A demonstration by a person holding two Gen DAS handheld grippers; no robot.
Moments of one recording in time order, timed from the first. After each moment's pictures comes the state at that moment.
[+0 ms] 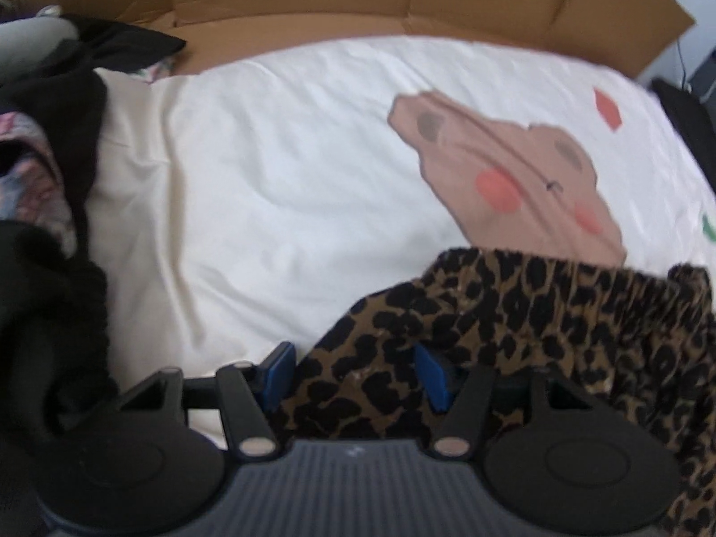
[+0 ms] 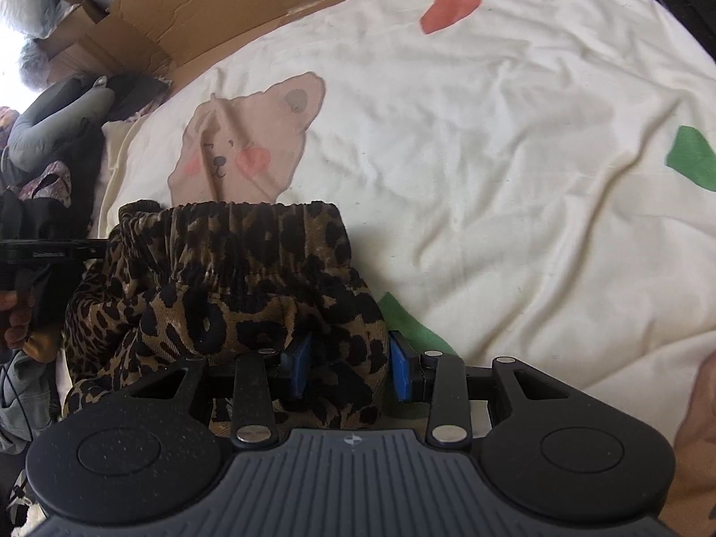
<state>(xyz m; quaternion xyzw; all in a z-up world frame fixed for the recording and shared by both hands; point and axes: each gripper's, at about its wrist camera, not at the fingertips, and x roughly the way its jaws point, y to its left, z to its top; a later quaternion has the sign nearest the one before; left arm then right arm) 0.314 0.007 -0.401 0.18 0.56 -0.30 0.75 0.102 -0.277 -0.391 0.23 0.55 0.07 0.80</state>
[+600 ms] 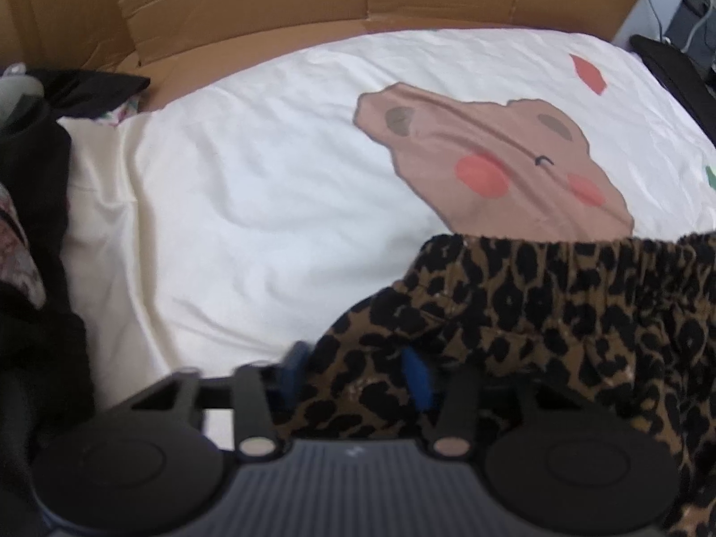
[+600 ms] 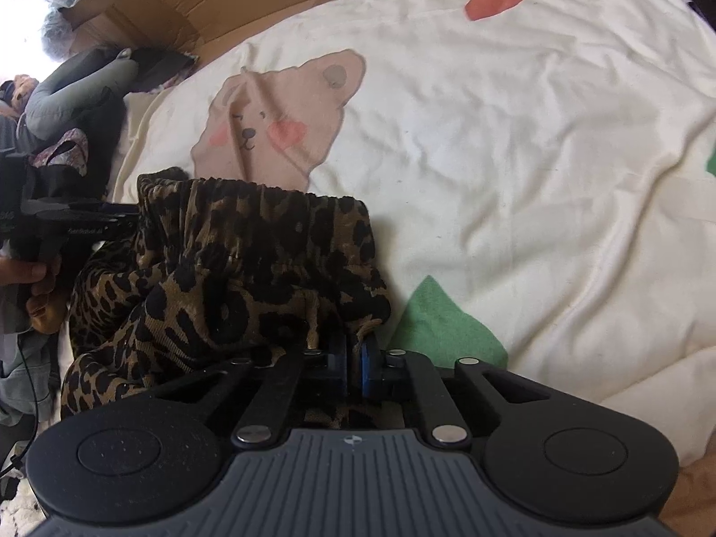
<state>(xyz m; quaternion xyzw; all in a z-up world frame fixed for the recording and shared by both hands) 0.301 -0.004 -0.407 0.24 0.51 -0.32 0.76 0.096 -0.263 -0.393 0.21 0.54 0.09 0.81</state>
